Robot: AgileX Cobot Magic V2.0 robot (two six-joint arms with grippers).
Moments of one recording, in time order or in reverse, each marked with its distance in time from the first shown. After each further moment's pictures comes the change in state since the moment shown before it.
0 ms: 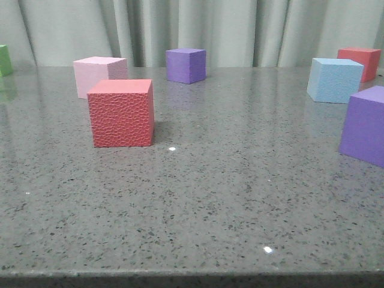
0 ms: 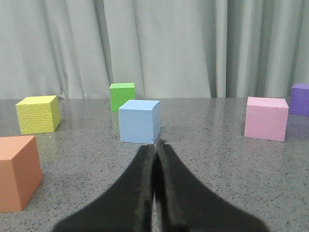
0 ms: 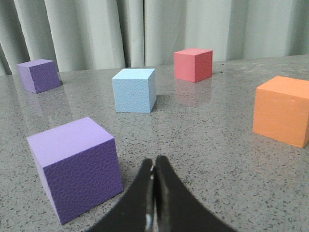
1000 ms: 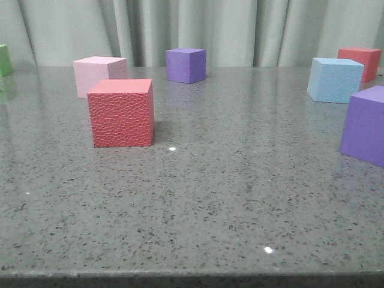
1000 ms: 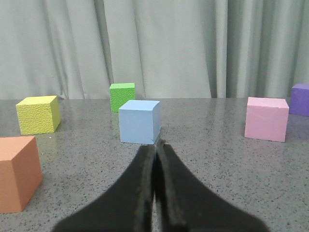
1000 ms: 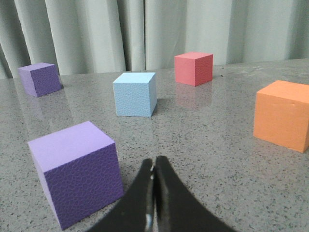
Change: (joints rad) left arm 0.000 0.000 0.000 0.000 -0.002 0.000; right arm 0.000 0.000 0.000 0.000 -0.014 -0.001
